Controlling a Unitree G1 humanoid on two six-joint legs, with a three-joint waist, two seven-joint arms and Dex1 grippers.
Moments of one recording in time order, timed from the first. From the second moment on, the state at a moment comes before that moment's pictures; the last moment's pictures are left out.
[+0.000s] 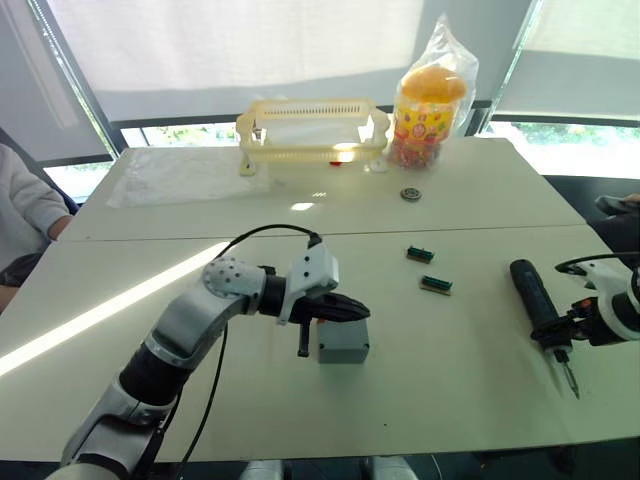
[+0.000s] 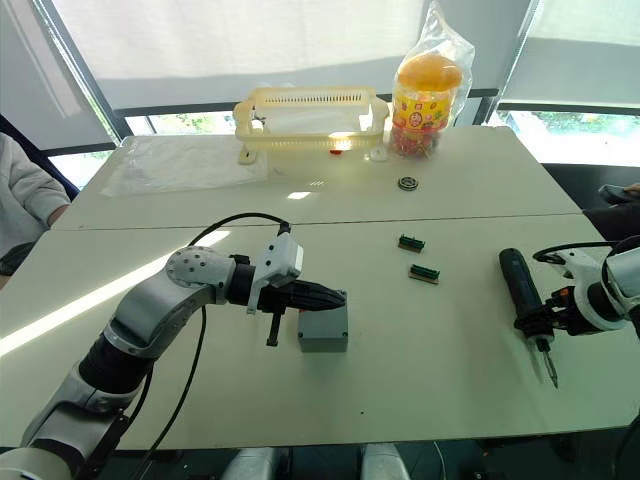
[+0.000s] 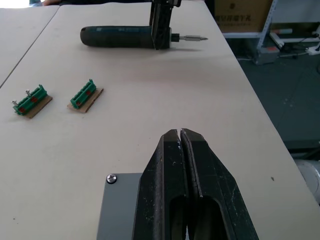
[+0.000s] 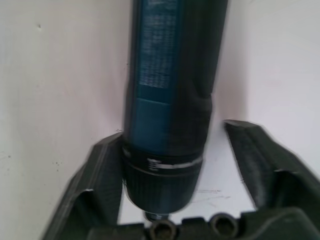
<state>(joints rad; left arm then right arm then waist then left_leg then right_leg) -0.63 0.50 -0.33 -0.29 -0.38 0.59 -1.08 -0.70 -1.22 0.33 0.51 0.28 1.25 1.08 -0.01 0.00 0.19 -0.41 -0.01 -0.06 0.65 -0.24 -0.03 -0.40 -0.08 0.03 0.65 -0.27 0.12</state>
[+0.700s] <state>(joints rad) -0.79 0.56 -0.31 0.00 -0.40 0.55 -1.29 -0.38 -0.57 -0.74 -0.18 0.20 1.60 0.52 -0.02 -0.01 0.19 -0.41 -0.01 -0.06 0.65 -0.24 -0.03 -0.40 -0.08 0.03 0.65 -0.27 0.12</state>
